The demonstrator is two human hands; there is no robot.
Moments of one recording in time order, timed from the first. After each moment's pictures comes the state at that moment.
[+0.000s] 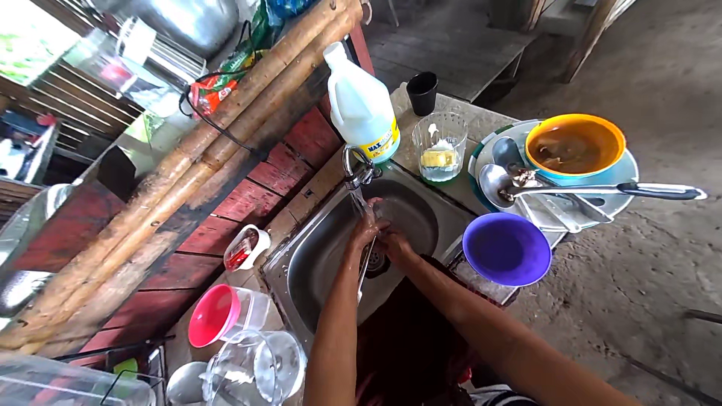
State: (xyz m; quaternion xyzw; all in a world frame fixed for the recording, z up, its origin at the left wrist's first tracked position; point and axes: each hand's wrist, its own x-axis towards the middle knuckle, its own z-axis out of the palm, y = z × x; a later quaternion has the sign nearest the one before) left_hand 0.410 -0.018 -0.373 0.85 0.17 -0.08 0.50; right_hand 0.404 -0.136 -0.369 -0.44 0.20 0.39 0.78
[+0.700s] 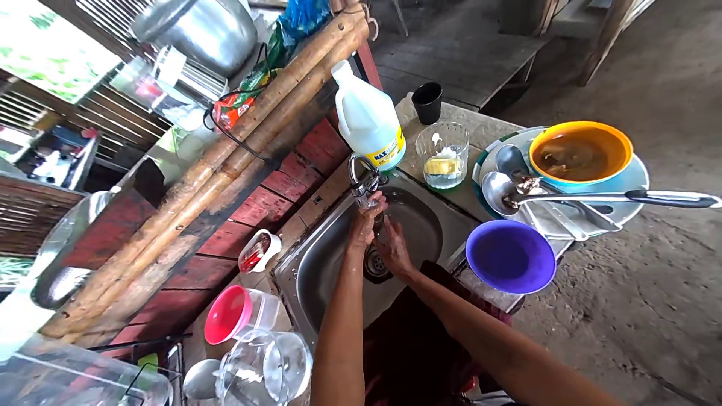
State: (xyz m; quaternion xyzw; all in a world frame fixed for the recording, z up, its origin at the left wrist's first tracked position) left_hand 0.414 -0.031 -0.339 0.72 0.23 0.05 0.66; right_hand 0.394 -0.139 -0.365 -0.73 -0.15 0.18 0.64
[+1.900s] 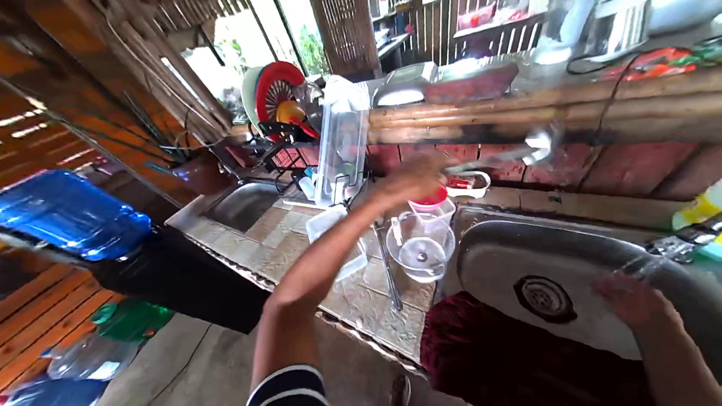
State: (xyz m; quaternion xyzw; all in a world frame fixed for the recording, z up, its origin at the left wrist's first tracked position) left_hand 0.030 0.045 -0.084 0.93 0.31 0.15 0.13; right_hand 0.400 -0.115 -0.357 -0.62 -0.04 0.43 0.66
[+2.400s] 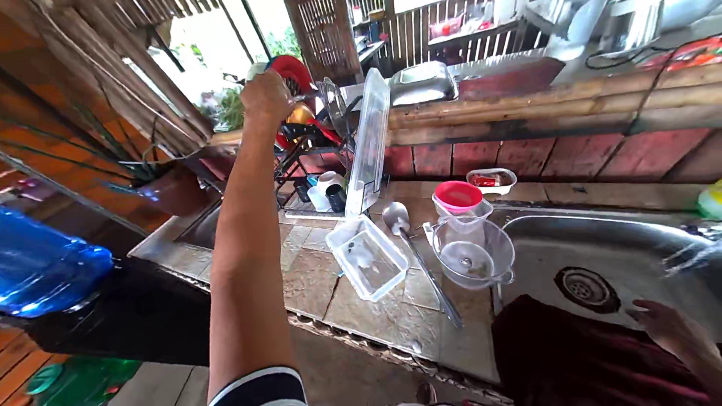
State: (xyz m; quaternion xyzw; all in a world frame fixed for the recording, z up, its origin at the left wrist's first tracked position) left_hand -0.246 0.222 0.044 0.71 0.68 0.15 -0.11; right_hand 0.306 -0.156 -0.375 -0.89 -0.33 0.26 0.18
